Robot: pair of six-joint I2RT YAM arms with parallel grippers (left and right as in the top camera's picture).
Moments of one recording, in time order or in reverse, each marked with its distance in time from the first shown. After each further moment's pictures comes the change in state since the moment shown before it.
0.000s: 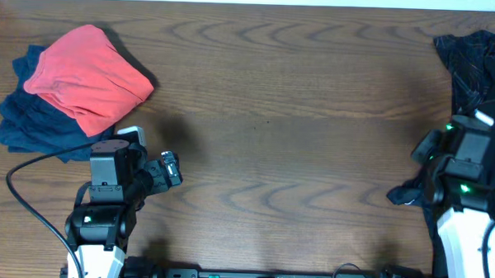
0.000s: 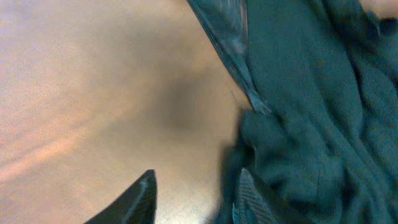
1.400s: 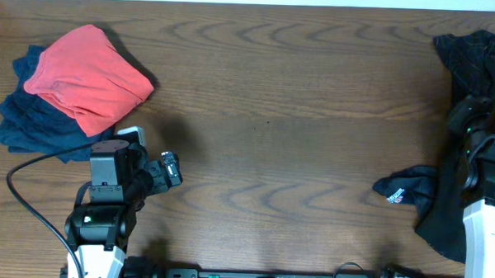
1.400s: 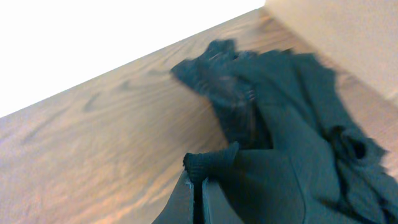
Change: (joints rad) left arm 0.000 0.000 0.000 -0.003 0.000 0.000; right arm -0.104 0.021 0.269 0.066 -0.175 -0.140
